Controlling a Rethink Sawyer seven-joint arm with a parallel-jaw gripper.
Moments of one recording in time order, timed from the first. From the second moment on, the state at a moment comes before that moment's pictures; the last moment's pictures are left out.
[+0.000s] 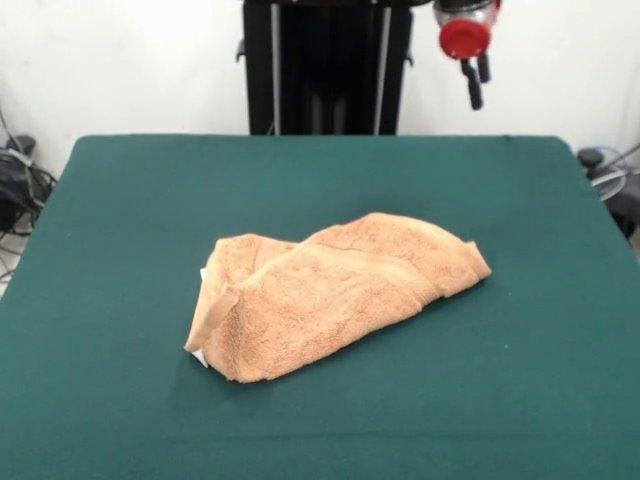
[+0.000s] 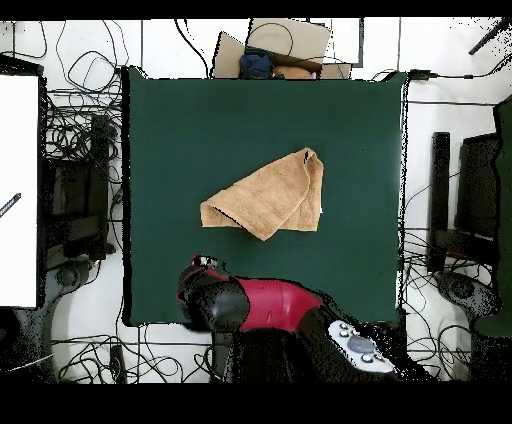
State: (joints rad) arm -0.55 -0.89 0.55 2.40 -0.02 0.19 0.43
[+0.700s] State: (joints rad) arm 0.00 -1.00 0.27 2.52 0.02 -0.08 0.51
